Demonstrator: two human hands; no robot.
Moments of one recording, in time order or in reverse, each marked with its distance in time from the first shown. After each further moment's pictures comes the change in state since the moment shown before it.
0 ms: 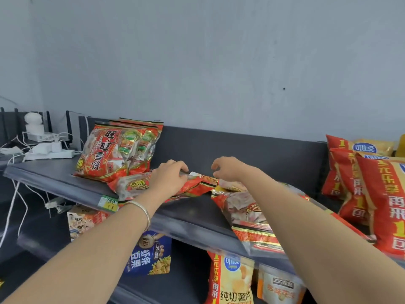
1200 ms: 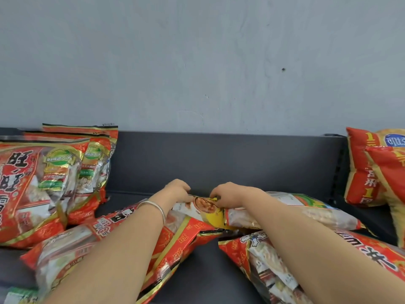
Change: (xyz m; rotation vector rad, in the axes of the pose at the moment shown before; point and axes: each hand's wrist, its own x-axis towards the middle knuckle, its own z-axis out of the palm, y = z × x) left_hand 0.175 -0.011 0.130 -0.260 -0.653 -0.086; right_hand 0.138 0.084 0.075 -0.103 -0.205 0.120
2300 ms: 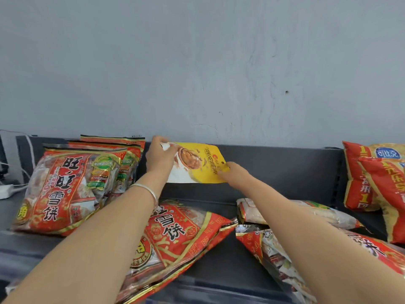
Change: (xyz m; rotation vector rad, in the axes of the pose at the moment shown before) left_hand -0.062 -0.009 -0.096 -0.719 0.857 0.231; right_hand -0.025 -0.051 -0.052 0.647 0.404 0.259
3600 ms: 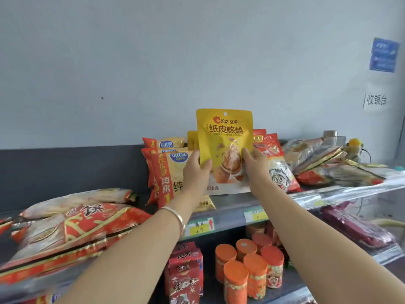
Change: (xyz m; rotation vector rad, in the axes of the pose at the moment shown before) left_hand -0.427 0.273 0.290 -0.428 -0.714 0.151; right_hand -0.306 0.289 -0.368 0.533 0.913 0.156
